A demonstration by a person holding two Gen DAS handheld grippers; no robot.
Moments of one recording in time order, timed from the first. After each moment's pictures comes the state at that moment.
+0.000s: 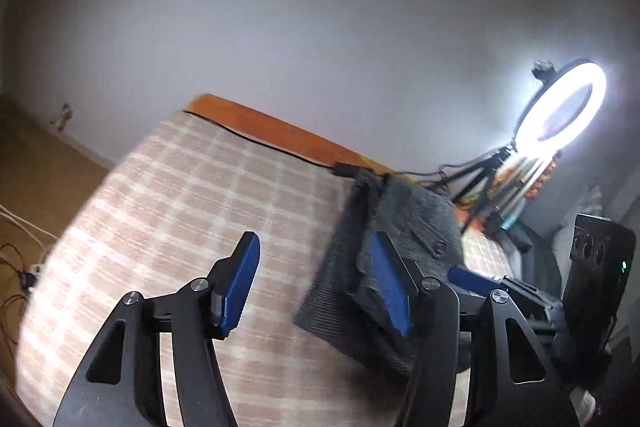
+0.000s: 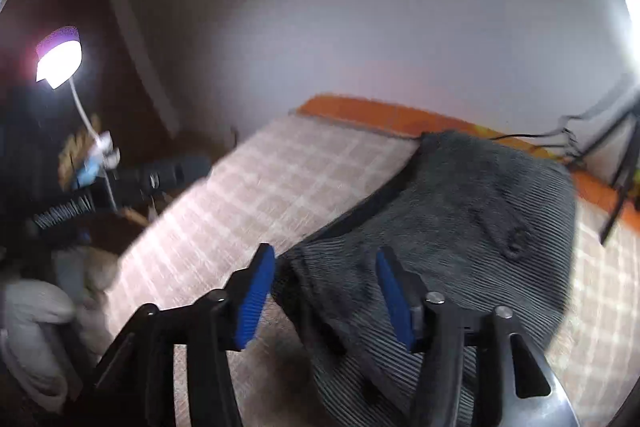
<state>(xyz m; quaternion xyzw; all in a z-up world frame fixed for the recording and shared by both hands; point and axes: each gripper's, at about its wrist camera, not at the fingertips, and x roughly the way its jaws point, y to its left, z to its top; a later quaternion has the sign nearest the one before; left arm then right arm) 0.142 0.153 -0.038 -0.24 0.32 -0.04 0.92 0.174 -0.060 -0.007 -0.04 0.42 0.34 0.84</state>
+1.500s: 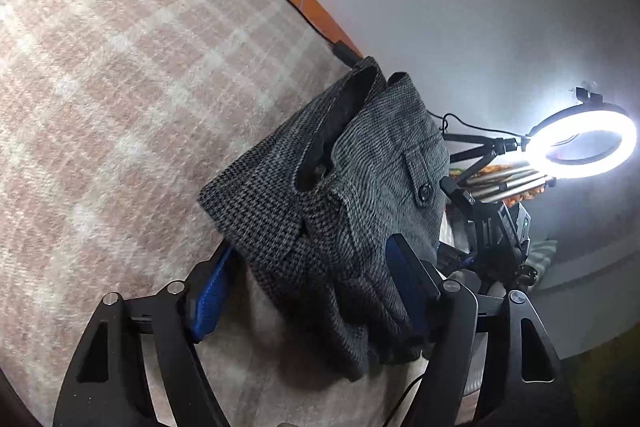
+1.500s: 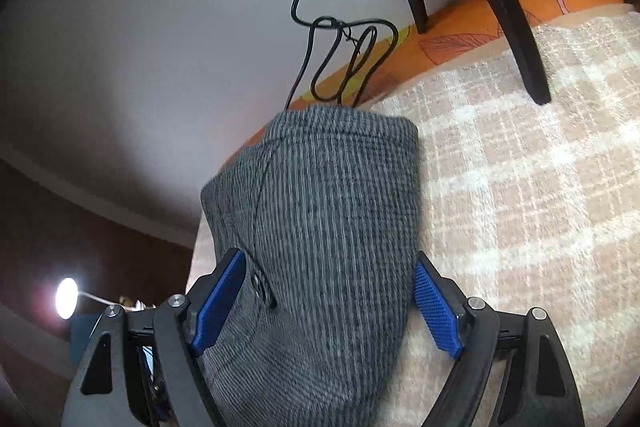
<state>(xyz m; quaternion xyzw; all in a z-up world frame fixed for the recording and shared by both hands) 0.154 0.119 -0.127 -0.44 0.42 -0.07 0.79 0.310 -0.205 -0.096 0.29 0.52 0.26 0.76</state>
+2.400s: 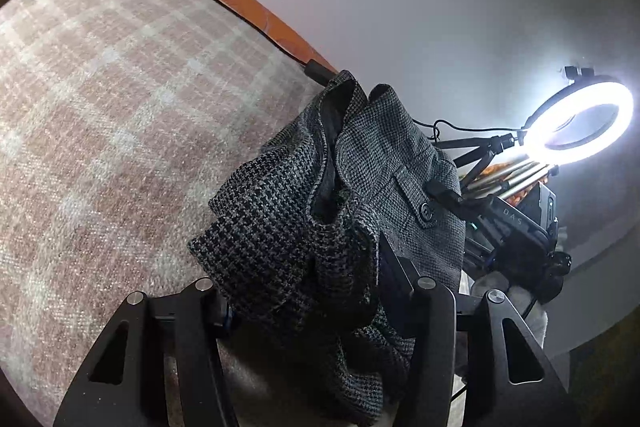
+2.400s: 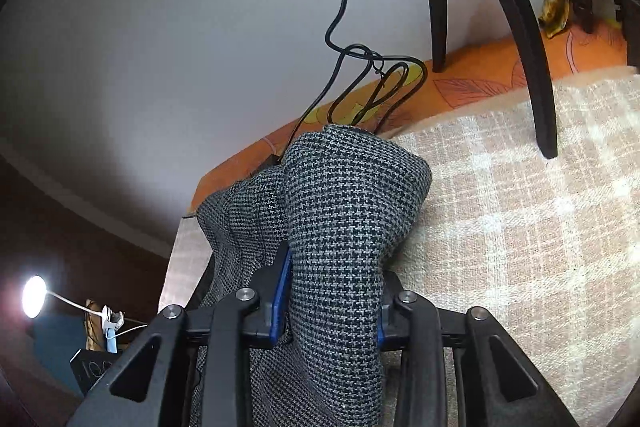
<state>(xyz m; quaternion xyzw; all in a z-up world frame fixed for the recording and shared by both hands) 0.177 0.102 -0.130 -0.39 0.37 -0.09 0.84 0.337 -0.159 -0.064 0.23 0.51 0.22 0.80</state>
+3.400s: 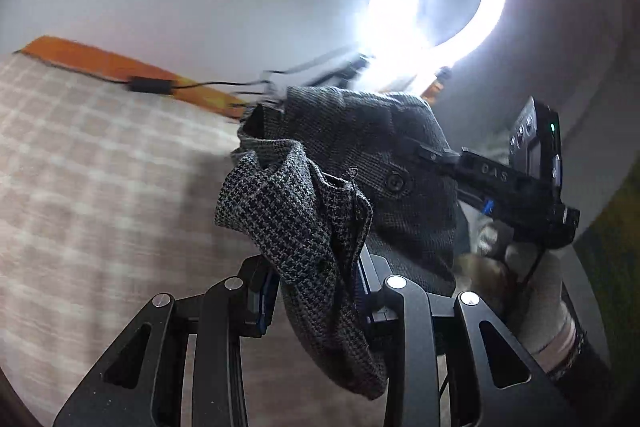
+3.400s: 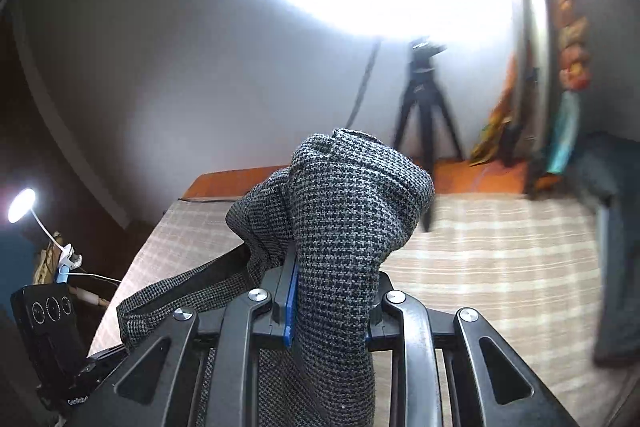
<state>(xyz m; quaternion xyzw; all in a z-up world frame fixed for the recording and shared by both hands) 0.144 -0.028 -0.052 -0.25 0.33 -0.24 0.88 0.234 -0.224 0.060 0.06 0.40 0.21 0.89</state>
